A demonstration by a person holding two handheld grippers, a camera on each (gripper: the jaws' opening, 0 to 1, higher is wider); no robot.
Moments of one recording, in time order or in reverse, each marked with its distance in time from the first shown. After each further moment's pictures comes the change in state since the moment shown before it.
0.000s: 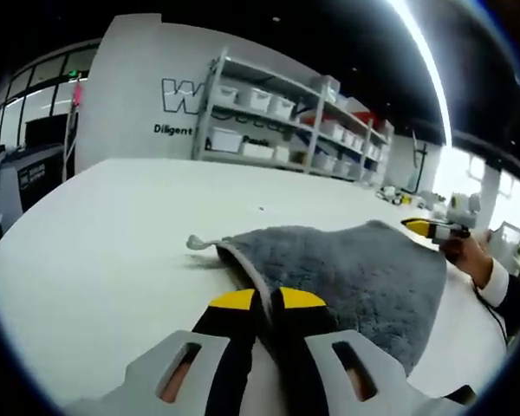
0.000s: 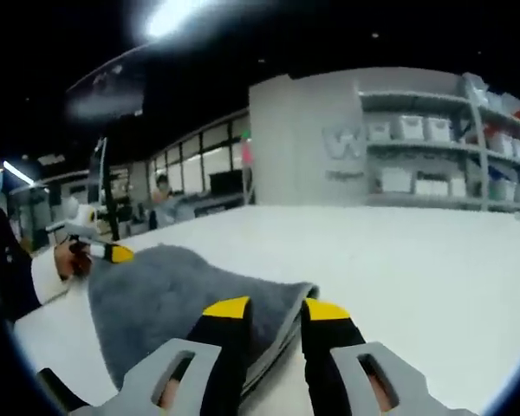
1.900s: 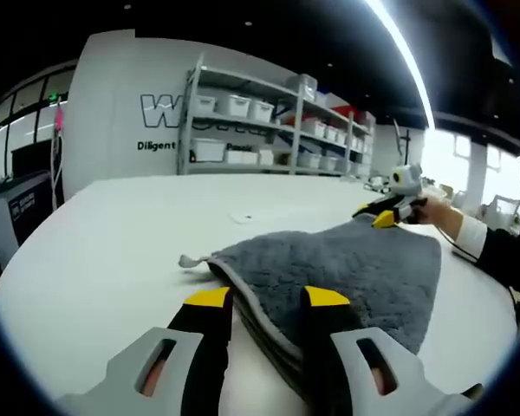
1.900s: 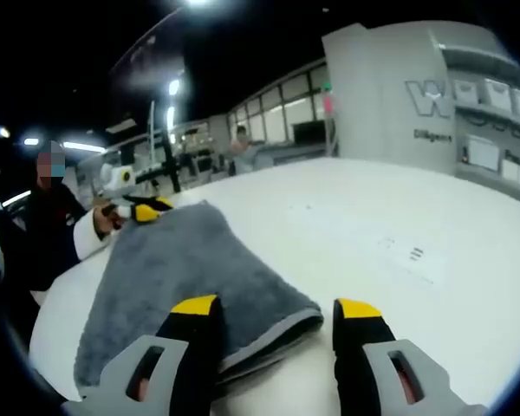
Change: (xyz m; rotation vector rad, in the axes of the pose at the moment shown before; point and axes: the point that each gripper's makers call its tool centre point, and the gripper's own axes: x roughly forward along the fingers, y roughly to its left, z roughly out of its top) left arm 0.000 -0.006 0.010 0.118 -0.027 -0.052; right arm 0.062 -0.004 -0.025 -0.068 0.279 0.457
